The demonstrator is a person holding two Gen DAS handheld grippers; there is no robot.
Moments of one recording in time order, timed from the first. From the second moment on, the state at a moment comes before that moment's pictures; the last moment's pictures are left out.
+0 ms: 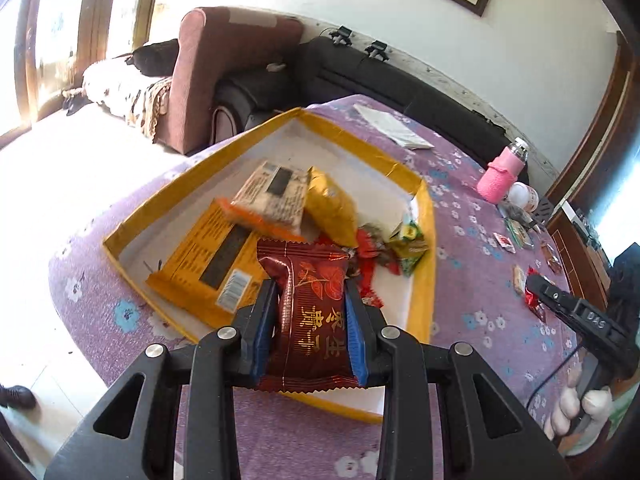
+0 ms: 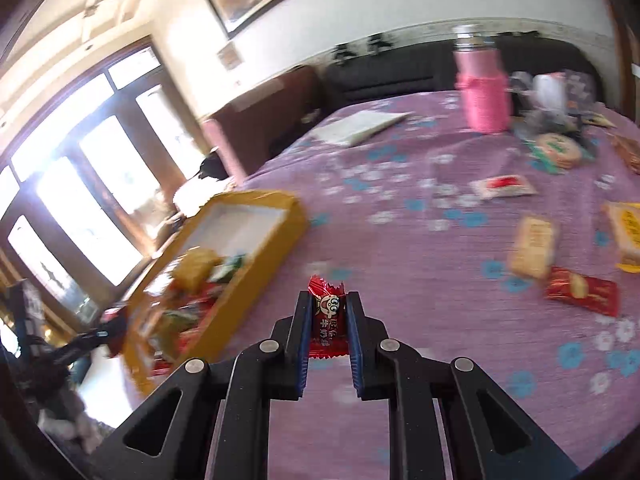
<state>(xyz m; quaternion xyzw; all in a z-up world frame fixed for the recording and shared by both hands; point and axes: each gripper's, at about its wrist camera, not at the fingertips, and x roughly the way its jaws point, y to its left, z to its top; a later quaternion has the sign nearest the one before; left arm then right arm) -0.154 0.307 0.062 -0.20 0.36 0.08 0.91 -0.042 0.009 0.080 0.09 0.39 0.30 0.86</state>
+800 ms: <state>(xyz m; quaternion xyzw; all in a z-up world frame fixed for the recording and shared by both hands) -0.171 0.312 0.076 -0.17 0.31 0.15 0.92 -0.071 0.134 0.067 0.03 0.41 0.35 0.84</state>
